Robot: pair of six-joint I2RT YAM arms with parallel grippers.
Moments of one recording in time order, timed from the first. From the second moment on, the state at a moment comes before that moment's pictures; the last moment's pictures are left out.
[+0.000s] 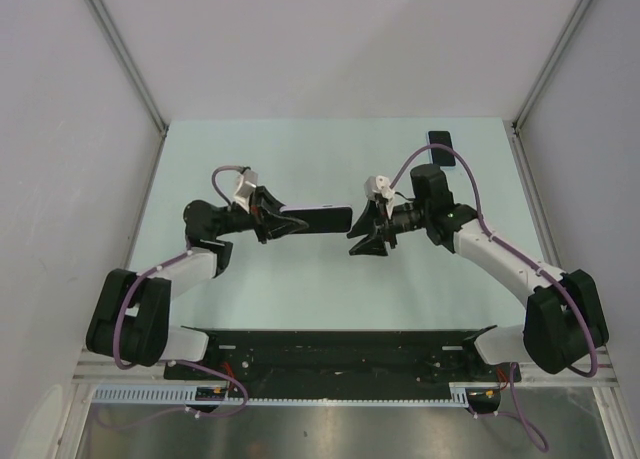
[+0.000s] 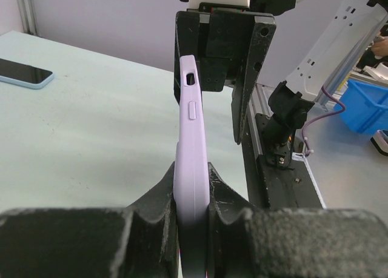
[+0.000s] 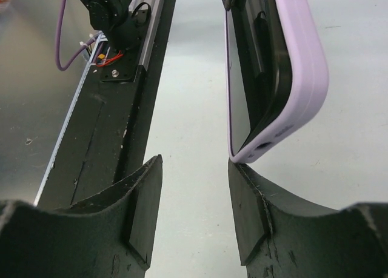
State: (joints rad) left arm -0.23 1.35 0.53 1.25 1.21 -0.66; right arm 0.47 1.35 0.93 -0.14 -1.19 -0.39
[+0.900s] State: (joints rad) left arm -0.25 1.39 0.53 1.27 1.24 -0.69; right arm 0.48 1.37 0.93 -0.09 -1.11 -0.35
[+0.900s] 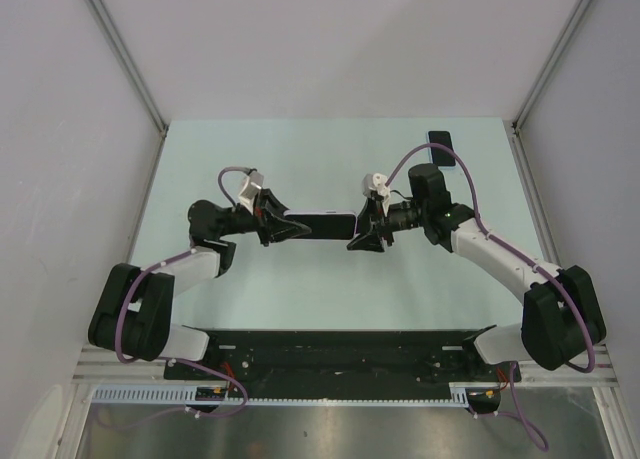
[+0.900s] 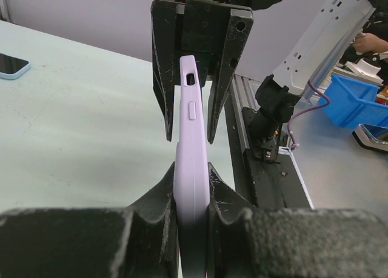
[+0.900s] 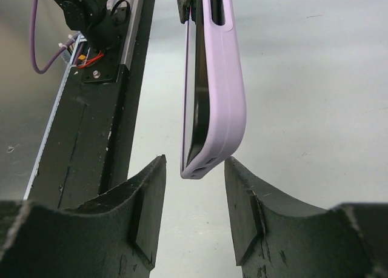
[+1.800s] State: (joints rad) left arm -0.26 1.43 0.53 1.29 1.28 -0.75; right arm 0.48 1.37 0.93 -0.22 -1.17 -0.60
